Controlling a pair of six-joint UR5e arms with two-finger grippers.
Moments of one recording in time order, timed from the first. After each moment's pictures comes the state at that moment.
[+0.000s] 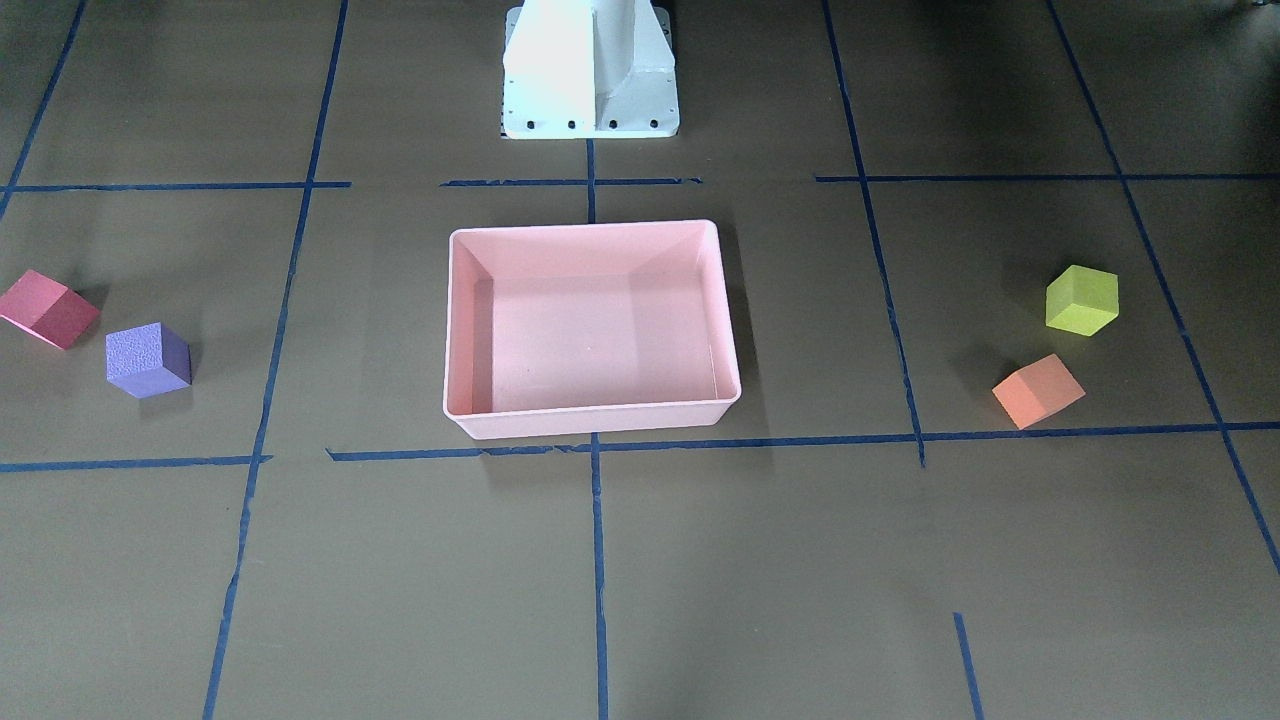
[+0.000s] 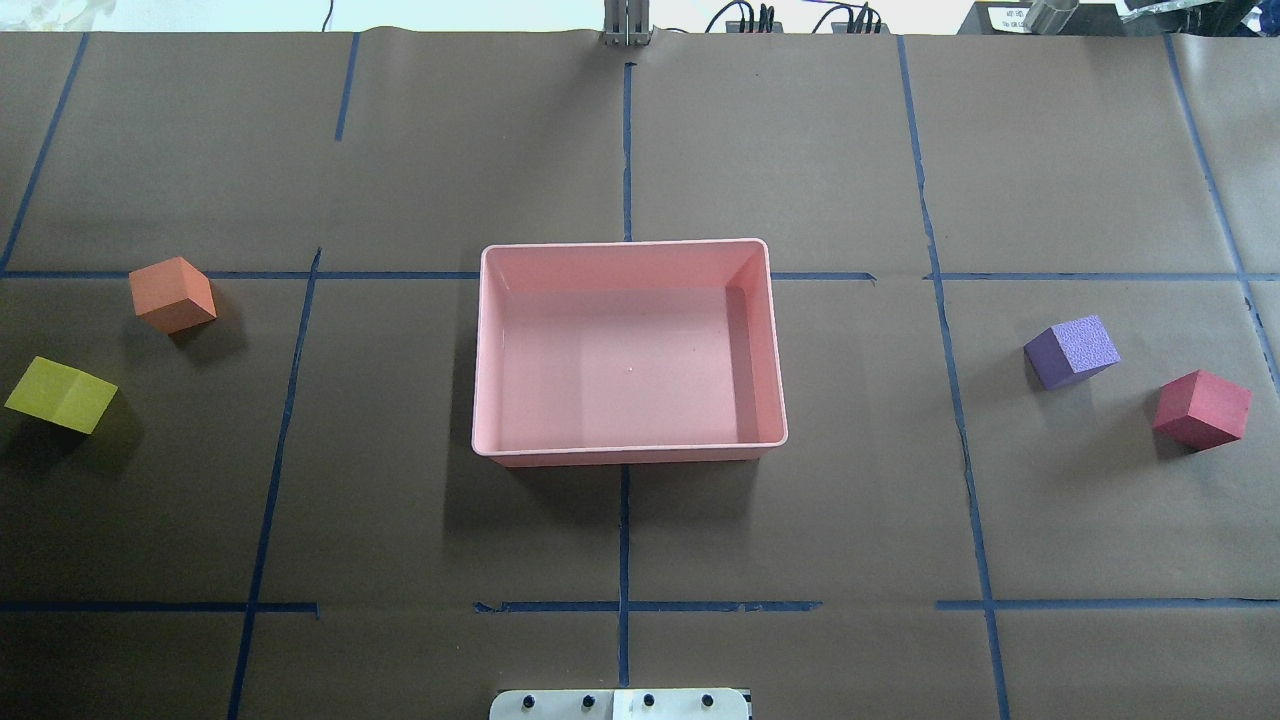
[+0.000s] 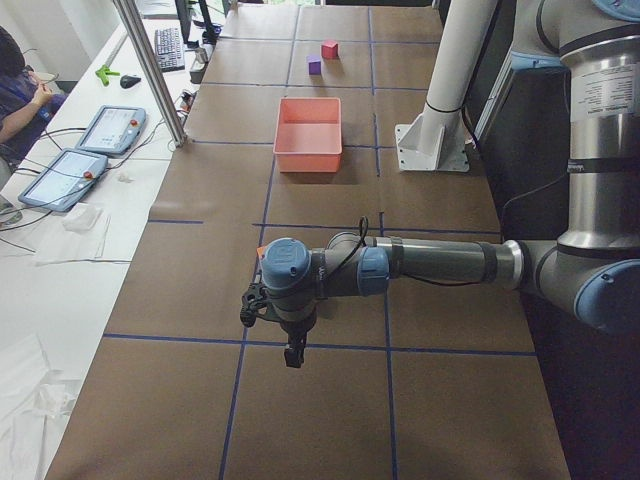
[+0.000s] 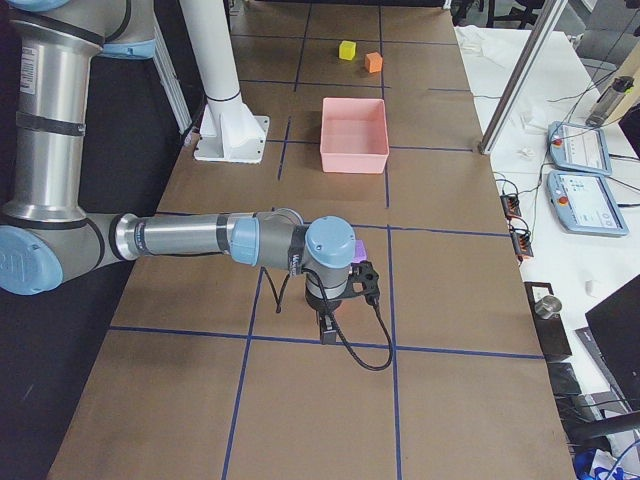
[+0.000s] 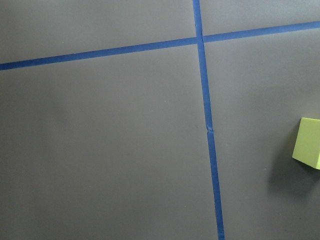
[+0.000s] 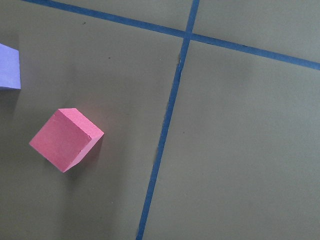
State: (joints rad) left arm -1.60 -1.46 -1.72 -1.46 -2.32 0.20; right arm 1.62 -1.75 1.85 -1.76 2.33 -0.32
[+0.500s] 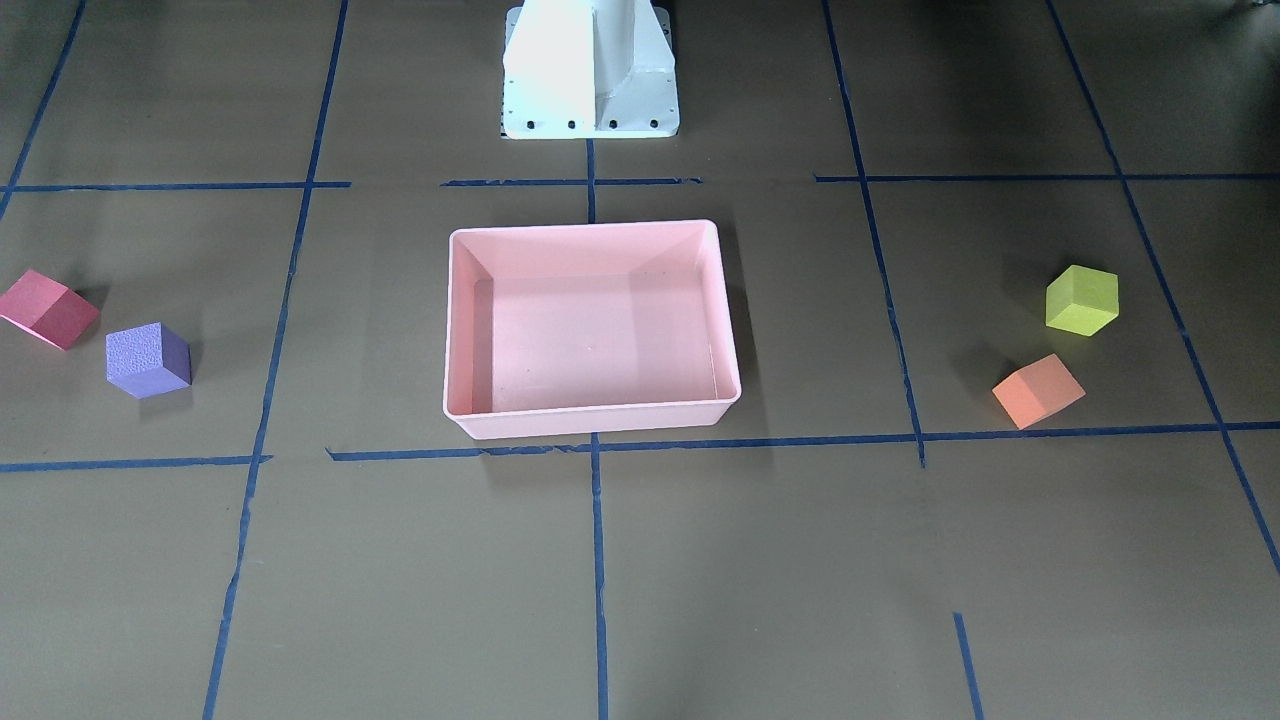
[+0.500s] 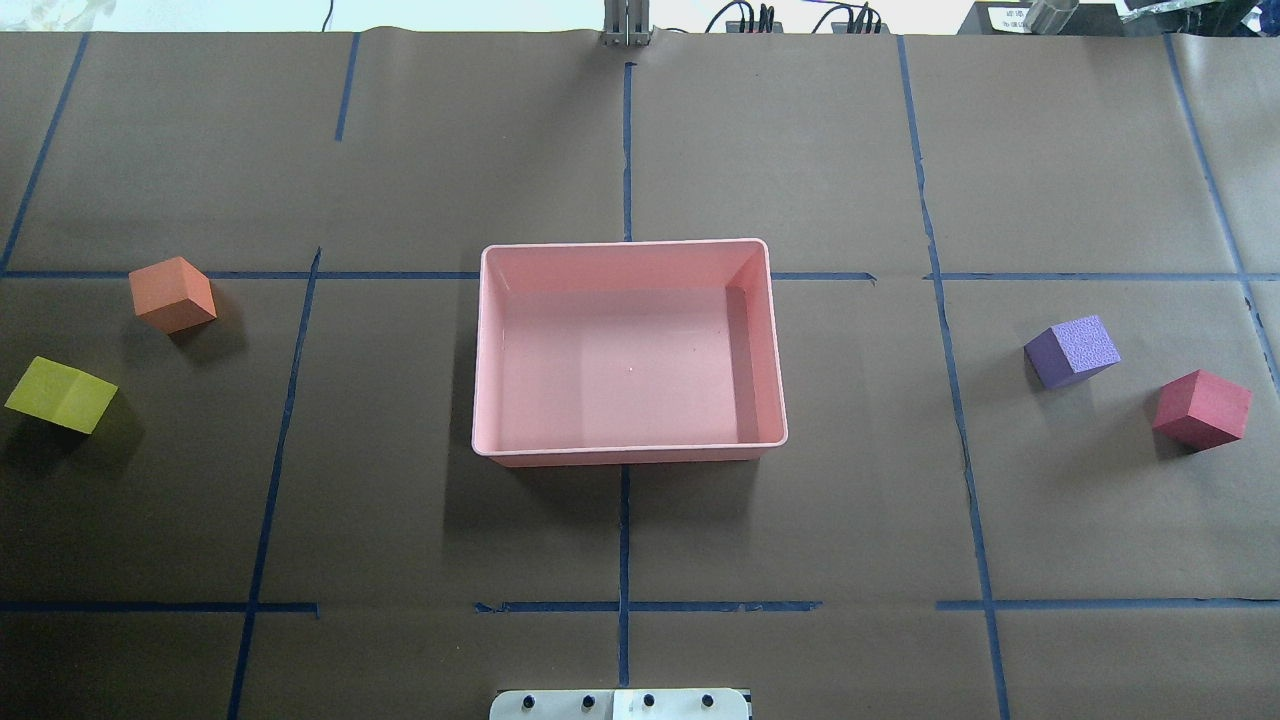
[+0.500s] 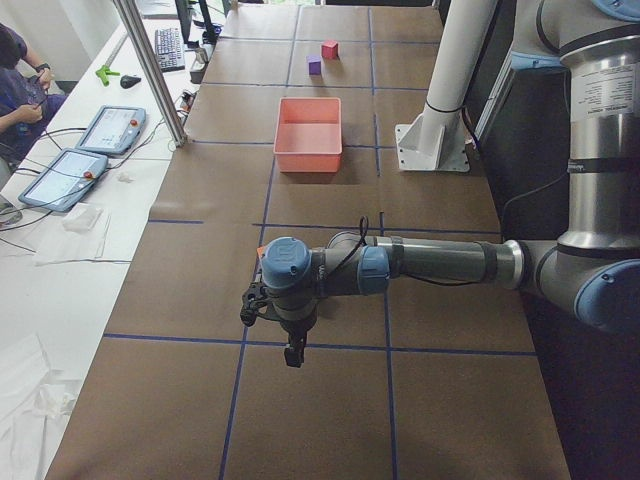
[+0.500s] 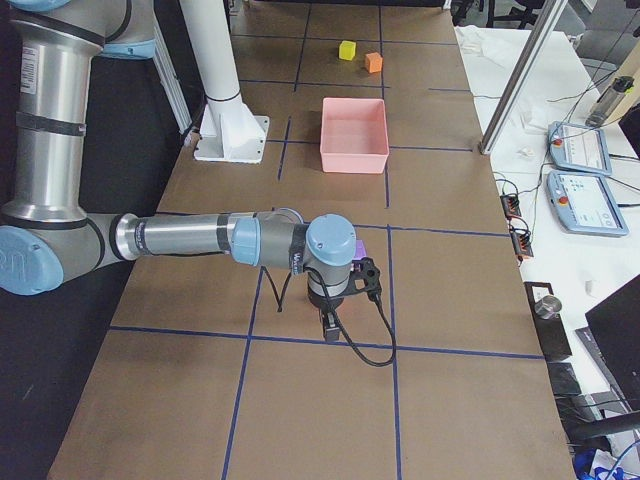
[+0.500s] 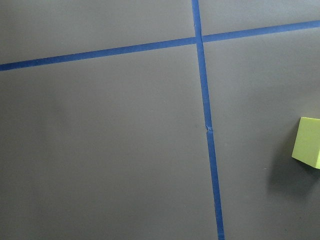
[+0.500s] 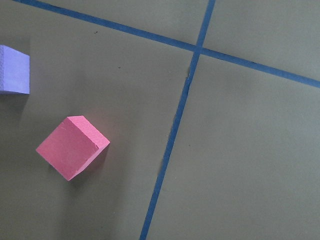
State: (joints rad) left arm -1.60 -1.46 -1.72 -1.46 -2.31 0.20; right arm 1.56 -1.74 1.85 -1.66 2.33 -0.29
